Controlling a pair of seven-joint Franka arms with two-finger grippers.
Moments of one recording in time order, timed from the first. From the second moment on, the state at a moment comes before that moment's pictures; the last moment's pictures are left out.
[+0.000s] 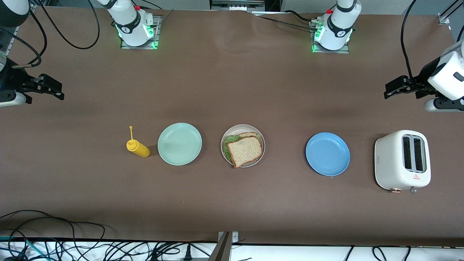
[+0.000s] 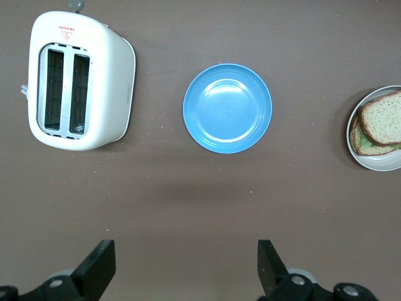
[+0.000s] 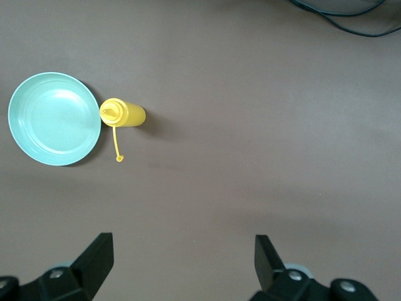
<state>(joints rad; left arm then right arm) -0.08 0.11 0.04 -1.46 -0.03 1.47 -0.07 0.05 0.02 -0.07 -1.67 -0.01 1.72 -0.18</state>
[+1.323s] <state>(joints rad) -0.08 0.11 0.04 -1.44 -0.03 1.47 -0.08 0.05 0.02 -0.07 -1.67 -0.01 1.72 -0.18</state>
